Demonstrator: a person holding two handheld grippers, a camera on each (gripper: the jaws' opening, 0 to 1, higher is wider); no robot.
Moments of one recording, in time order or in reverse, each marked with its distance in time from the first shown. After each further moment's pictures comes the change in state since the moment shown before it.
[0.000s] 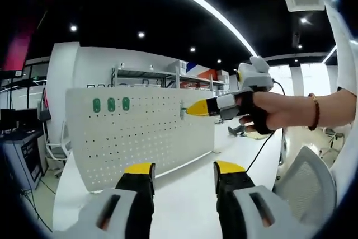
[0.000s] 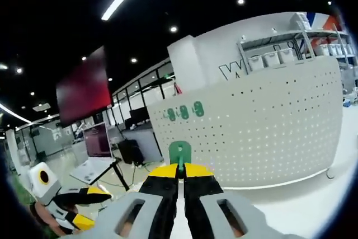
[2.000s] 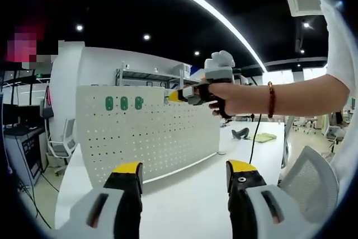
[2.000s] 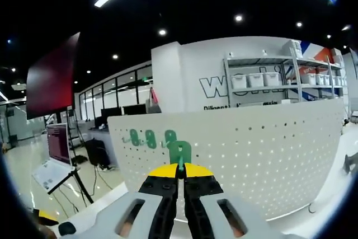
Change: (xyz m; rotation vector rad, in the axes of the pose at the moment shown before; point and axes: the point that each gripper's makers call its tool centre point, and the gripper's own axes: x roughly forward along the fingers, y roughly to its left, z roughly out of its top) left arm -0.013 0.033 -0.008 -0.047 -0.037 0.014; right arm 0.102 -0.046 0.052 -0.138 -0.051 -0.208
